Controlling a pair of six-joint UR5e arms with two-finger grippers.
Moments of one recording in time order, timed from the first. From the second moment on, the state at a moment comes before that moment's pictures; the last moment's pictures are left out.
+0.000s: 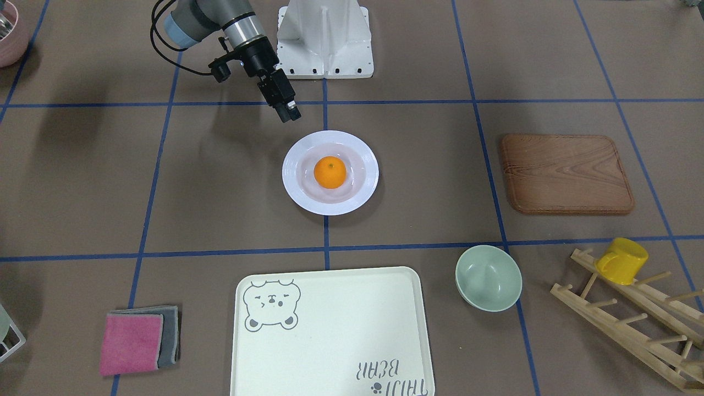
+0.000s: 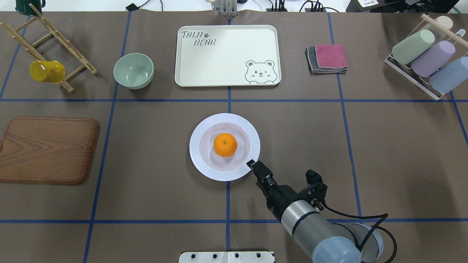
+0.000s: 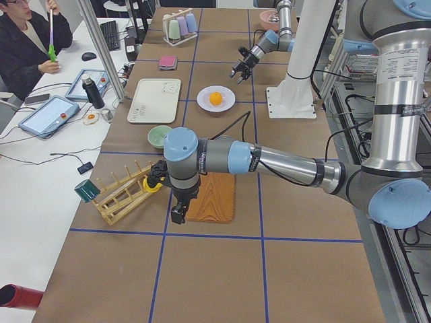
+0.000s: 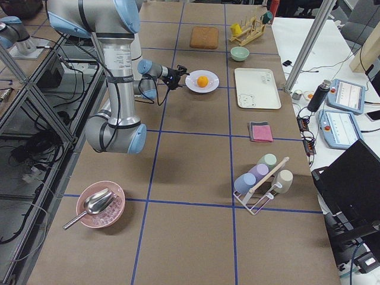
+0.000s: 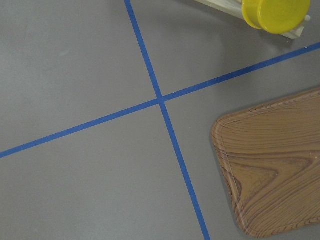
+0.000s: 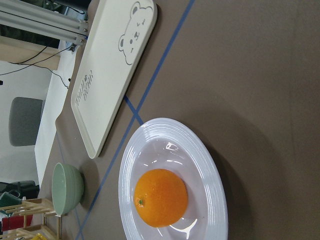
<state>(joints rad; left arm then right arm) -1.60 -1.55 -1.82 -1.39 -2.30 0.32 0.06 -1.30 1.81 -0.72 0.90 2.31</state>
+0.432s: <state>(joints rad) -1.60 -1.54 -1.82 -1.39 -2.30 0.32 0.12 -1.22 1.68 -0.73 0.91 2.32</state>
